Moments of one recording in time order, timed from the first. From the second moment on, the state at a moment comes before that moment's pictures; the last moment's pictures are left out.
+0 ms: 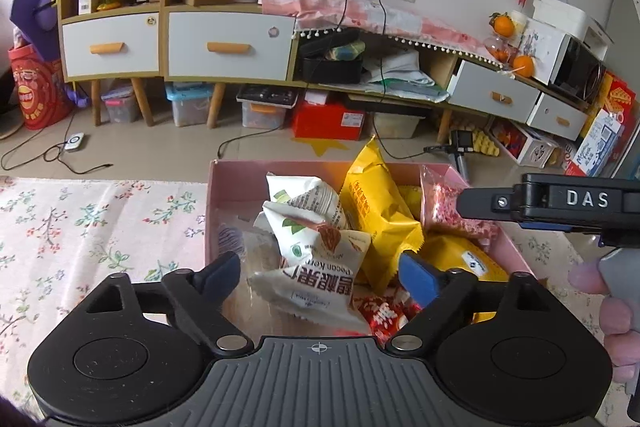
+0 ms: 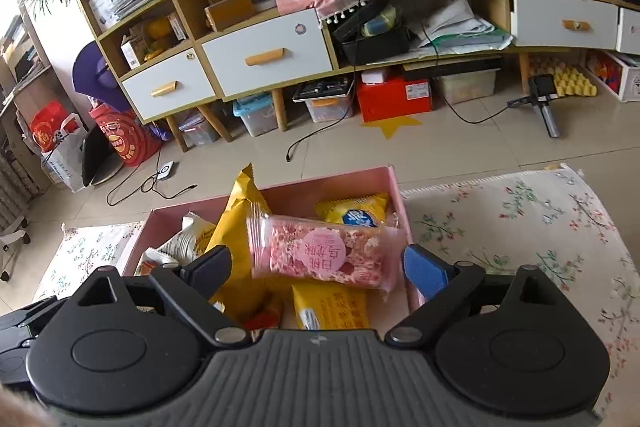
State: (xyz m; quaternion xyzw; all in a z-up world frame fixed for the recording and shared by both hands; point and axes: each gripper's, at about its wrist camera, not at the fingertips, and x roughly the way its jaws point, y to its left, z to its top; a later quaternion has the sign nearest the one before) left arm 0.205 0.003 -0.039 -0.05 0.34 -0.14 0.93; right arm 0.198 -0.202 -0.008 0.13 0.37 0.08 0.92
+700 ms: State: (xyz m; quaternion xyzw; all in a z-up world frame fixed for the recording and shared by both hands) left arm 0.109 0.013 -0.035 -0.02 0.37 -0.17 0.91; right arm 0.114 -0.222 0.001 0.12 0.39 0.03 0.91
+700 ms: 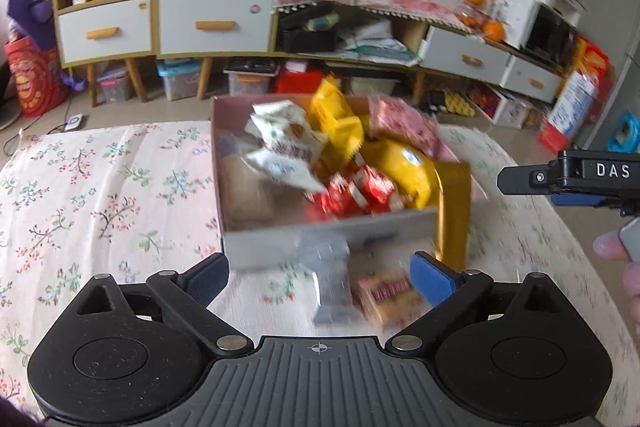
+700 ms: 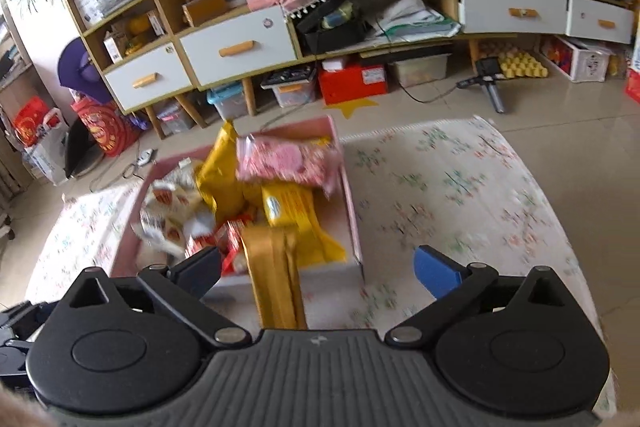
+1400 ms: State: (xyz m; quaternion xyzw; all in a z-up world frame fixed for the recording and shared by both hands) left arm 0.077 -0.032 -0.063 0.11 0.33 -0.33 0.88; right arm 0.056 -0.227 -0.050 -0.01 0.39 0.06 0.92
